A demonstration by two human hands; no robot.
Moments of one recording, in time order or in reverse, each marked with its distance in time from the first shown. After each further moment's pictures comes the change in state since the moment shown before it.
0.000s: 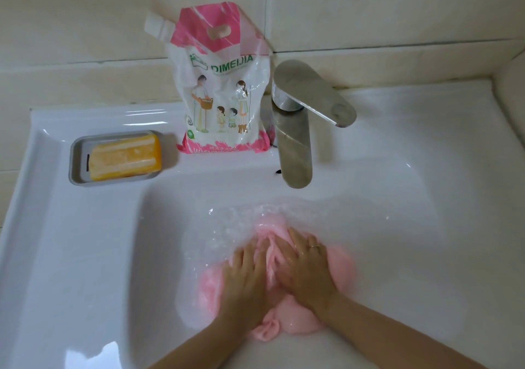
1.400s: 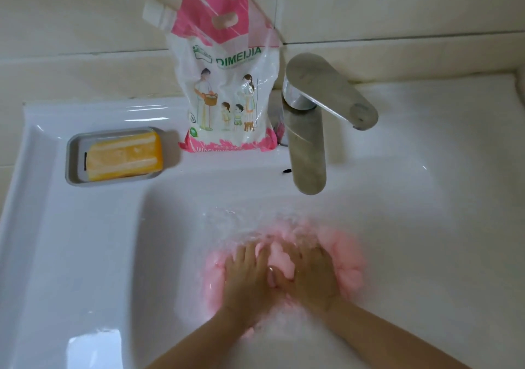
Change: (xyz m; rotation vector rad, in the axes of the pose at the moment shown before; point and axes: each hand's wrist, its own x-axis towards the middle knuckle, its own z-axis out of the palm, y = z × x) left_hand 0.012 -0.005 -0.005 -0.128 -0.092 -0.075; right_hand 0.004 -0.010 -0.009 0.027 0.022 0.058
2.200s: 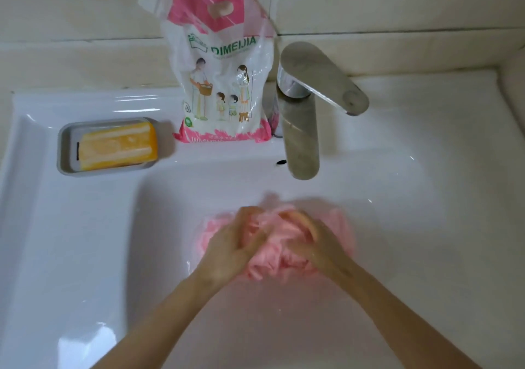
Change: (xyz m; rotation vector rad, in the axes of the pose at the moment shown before) left_hand 0.026 -0.002 -0.085 -0.643 -0.197 -0.162; right_hand 0.016 0.010 -0.068 0.827 -0.281 0.202
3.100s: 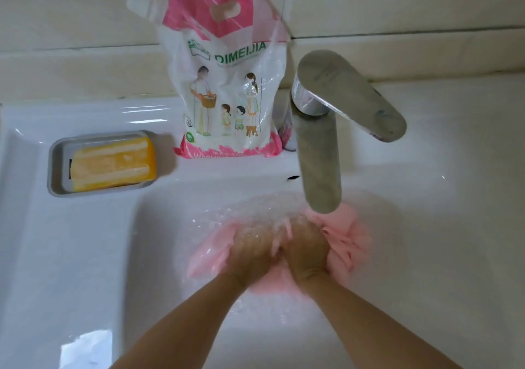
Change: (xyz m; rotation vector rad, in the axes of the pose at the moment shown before) left_hand 0.065 -0.061 0.053 0.862 0.240 0.465; right_hand 0.072 0.026 0.058 -0.694 0.710 -0.242
